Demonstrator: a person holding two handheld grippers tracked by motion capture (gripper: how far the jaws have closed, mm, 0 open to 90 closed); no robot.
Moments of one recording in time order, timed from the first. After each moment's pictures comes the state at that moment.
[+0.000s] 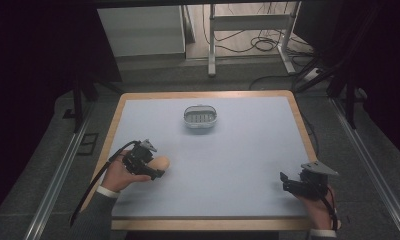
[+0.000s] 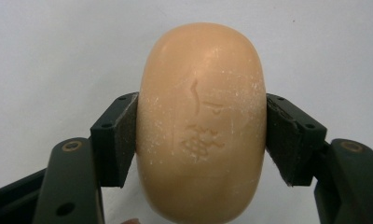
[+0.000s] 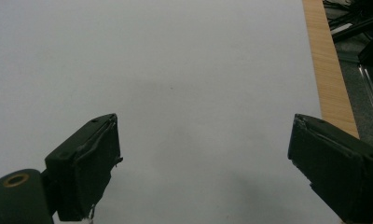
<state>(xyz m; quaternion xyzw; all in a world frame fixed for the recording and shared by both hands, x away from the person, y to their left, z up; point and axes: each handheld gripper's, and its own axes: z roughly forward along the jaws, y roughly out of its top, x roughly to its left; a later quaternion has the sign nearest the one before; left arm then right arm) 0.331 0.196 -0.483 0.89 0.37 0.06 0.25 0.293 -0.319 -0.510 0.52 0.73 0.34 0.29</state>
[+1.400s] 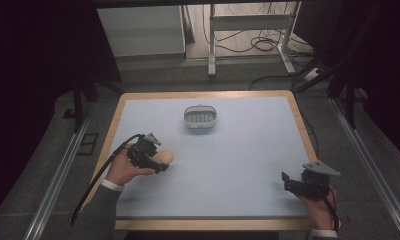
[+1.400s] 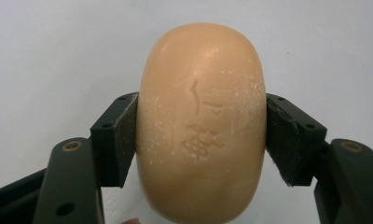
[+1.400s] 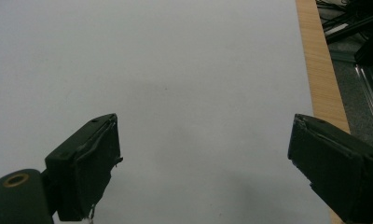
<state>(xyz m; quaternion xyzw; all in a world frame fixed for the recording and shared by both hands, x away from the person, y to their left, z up) 0.345 0.186 -0.471 0.89 0.37 0.06 0.26 0.292 -0.322 -0.509 0.52 0.73 0.34 0.29</state>
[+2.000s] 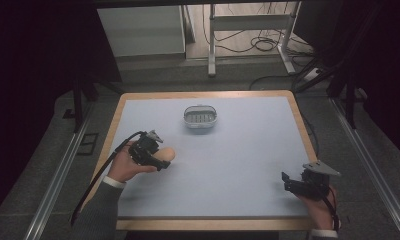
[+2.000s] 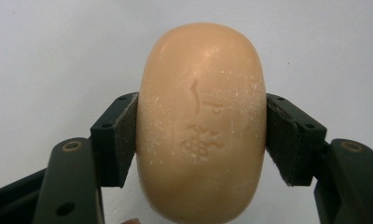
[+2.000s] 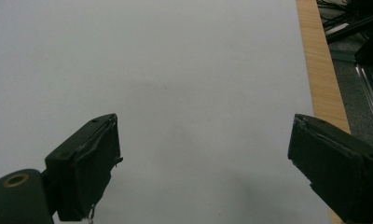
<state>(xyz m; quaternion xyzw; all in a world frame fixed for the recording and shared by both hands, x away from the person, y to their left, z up) 0.351 0.181 -0.465 0.89 0.36 0.07 0.26 0.292 -0.323 -0.510 0.52 0.73 0.33 0.29</state>
